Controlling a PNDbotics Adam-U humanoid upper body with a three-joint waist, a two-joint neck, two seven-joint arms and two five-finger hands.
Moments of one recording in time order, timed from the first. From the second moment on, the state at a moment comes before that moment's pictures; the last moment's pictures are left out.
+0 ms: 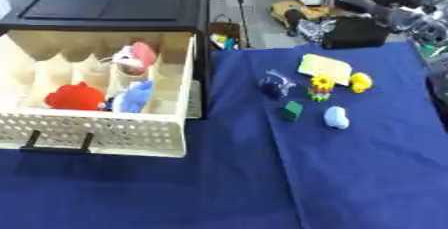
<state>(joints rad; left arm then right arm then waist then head) -0.22 0.30 0.26 -1.99 0.41 -0.80 0.05 -0.89 -0.59 0.17 -1.64 0.93 -0.16 0.59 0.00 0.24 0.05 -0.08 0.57</state>
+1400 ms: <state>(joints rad) -0.22 0.30 0.26 -1.99 0.41 -0.79 0.06 -0.85 -0.59 0.12 -1.59 0.99 -0.05 0.74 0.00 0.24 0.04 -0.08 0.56</state>
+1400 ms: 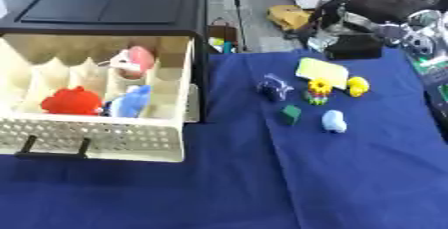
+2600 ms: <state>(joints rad) -0.23 0.30 0.26 -1.99 0.41 -0.78 0.06 -0.76 -0.48 -0.04 -1.64 1.40 -0.10 0.91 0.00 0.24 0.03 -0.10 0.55</state>
